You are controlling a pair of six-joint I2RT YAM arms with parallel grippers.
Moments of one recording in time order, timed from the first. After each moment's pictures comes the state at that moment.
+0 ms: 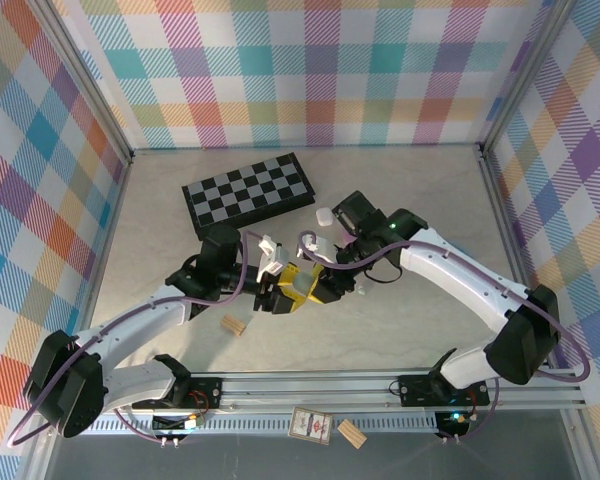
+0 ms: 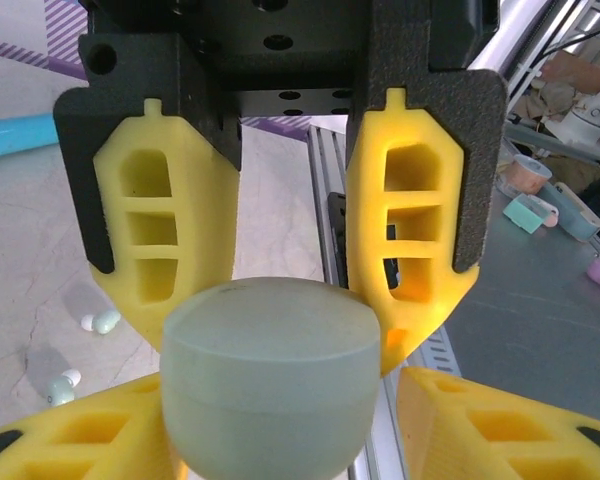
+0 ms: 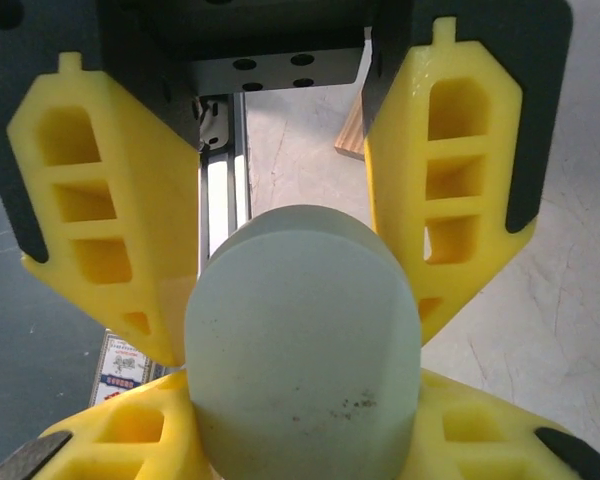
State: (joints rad) left arm -0.61 1.14 0.66 0.03 1.01 0.10; right arm 0.76 1.44 1.30 -1.01 -0.70 -0.48
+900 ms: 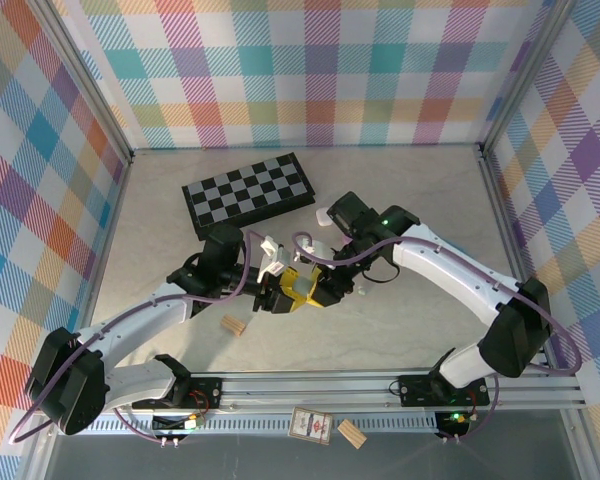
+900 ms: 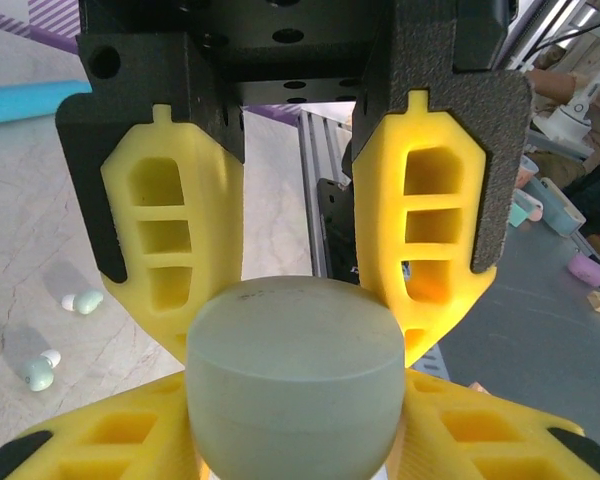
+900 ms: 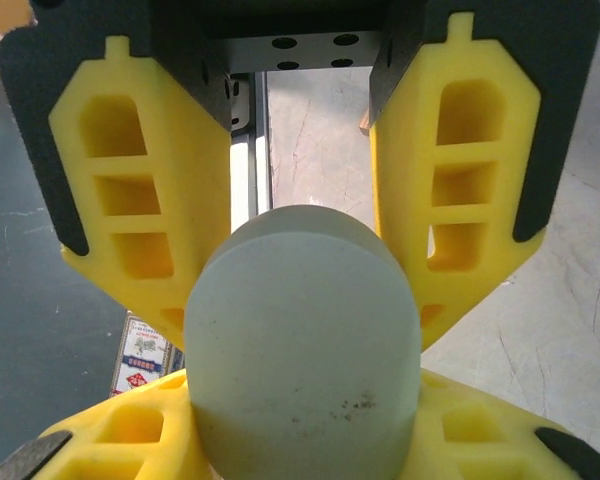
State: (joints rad) left arm -0.61 1.15 0.68 -0.04 1.03 0.11; right arm 0.76 1.49 1.34 -1.08 -0.72 -0.52
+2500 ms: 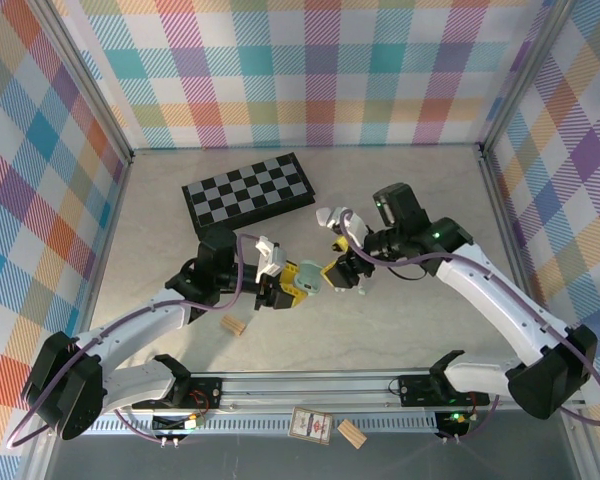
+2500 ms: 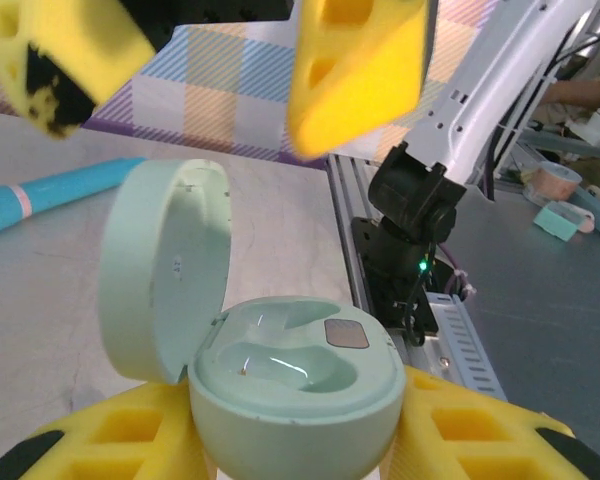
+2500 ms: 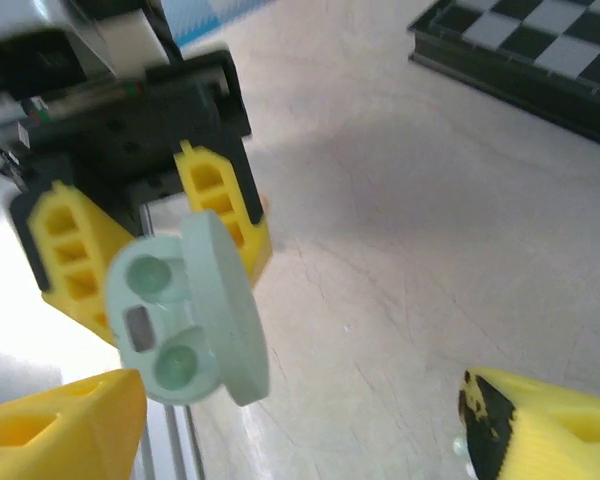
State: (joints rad) left arm -0.61 1.12 0.59 0.23 0.98 0.08; right arm 0.57 1.18 1.17 -0.77 -0.67 -0.25
